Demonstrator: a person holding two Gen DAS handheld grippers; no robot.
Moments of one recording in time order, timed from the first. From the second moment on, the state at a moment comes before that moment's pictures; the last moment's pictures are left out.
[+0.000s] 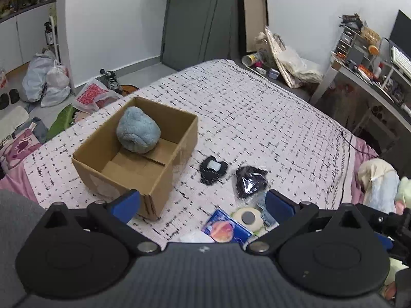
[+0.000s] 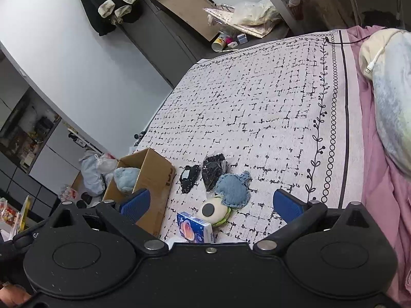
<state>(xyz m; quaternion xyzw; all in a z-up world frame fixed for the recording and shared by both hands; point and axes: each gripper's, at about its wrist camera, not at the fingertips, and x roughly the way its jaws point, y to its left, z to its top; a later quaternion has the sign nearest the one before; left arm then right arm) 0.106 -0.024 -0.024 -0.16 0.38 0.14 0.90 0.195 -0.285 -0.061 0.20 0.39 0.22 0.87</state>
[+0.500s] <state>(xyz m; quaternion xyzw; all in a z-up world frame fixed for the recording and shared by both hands) 0.116 -0.043 -0.046 -0.13 0.43 0.15 0.88 0.199 -0.305 -0.087 0.24 0.42 0.22 0.85</state>
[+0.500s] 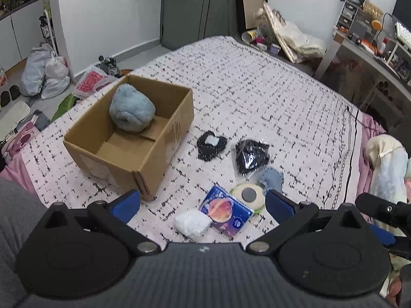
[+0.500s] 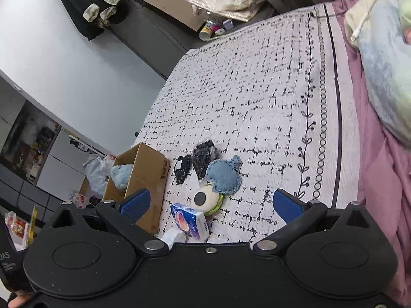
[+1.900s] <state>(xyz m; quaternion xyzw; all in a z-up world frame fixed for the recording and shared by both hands) 0.150 -0.004 -0.165 -0.27 0.50 0.18 0.80 0.235 -0.227 -0.153 0.22 0.51 0.23 0.80</state>
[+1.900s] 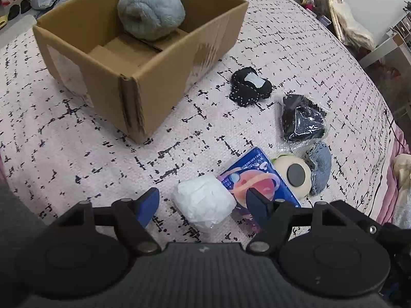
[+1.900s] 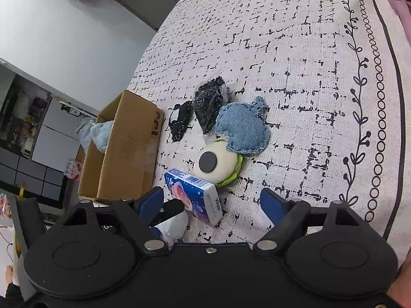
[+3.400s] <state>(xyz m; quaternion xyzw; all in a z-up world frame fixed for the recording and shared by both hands) 0.133 0.010 -0.150 -0.30 0.46 0.16 0.82 0.231 -0.195 -0.156 0.18 0.49 0.26 0.81</state>
